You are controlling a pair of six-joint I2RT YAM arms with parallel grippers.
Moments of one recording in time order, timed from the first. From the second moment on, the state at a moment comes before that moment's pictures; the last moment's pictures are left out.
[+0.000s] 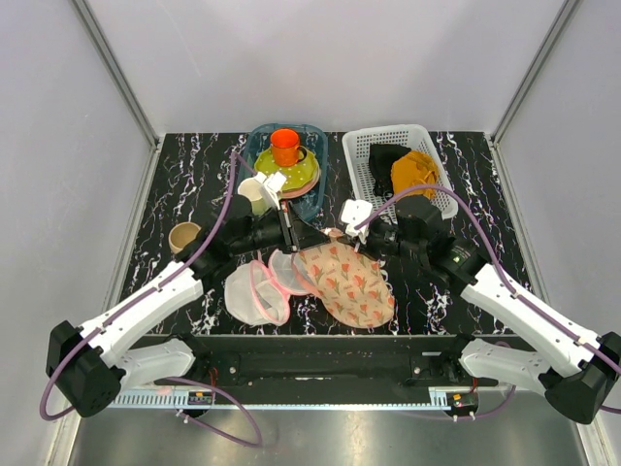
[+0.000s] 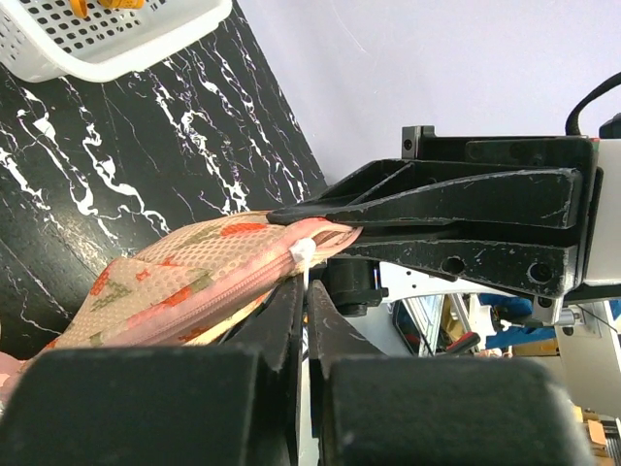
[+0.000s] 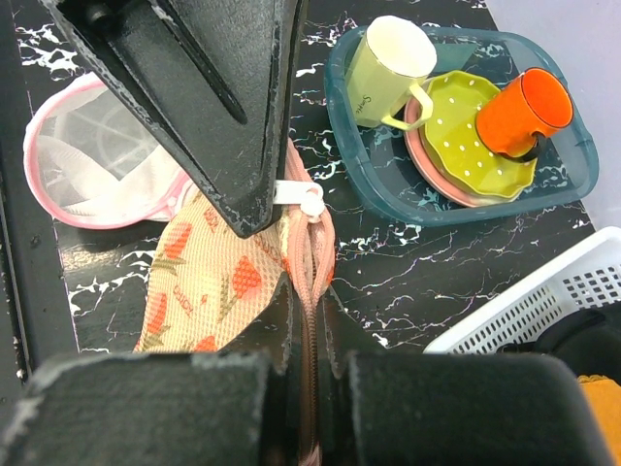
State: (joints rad) left arm -0.69 1.08 0.87 0.01 0.49 -0.90; right arm 0.77 1.04 1.02 -0.34 -0.31 -0.47
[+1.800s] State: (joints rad) left arm -0.73 1.23 0.82 0.15 0.47 -0.89; right arm 0.77 0.77 1.07 -0.40 0.03 -0.20
